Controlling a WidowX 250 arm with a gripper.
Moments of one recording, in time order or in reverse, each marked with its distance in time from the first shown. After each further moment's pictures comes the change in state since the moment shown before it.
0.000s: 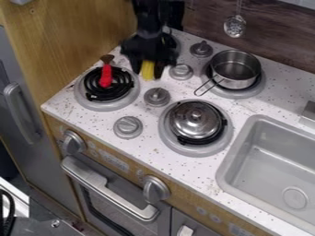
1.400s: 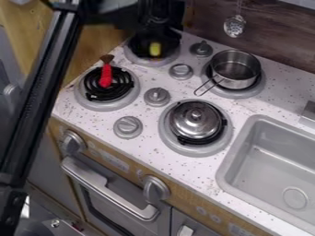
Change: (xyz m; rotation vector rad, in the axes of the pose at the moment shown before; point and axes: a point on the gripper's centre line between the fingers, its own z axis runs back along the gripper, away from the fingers) arm 0.111 0.021 -0.087 0.073 -0.053 0.019
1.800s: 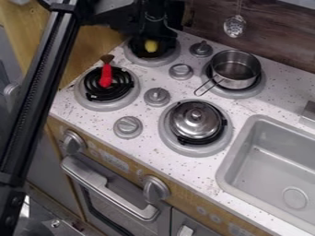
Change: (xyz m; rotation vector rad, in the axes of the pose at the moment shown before) arm -0.004 0.009 -0.001 0.011 0.009 0.040
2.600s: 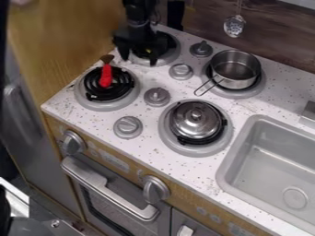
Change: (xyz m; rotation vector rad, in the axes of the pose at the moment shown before) arm -0.077 0.006 0.071 -0.090 -0.011 -0.022
